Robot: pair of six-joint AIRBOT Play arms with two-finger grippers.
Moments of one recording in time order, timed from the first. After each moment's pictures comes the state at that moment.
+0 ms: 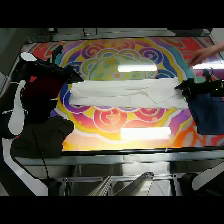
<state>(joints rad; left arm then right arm) 0.05 -2.01 1.93 0.66 -1.47 -1.17 -0.50 -2.05 1.59 -0.62 1.27 1.13</state>
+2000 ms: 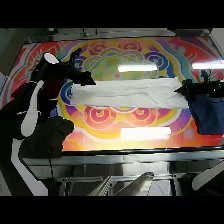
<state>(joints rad) -0.16 -2.04 1.93 0.85 -1.26 -1.17 -0.50 -2.05 1.59 -0.60 1.25 1.13</state>
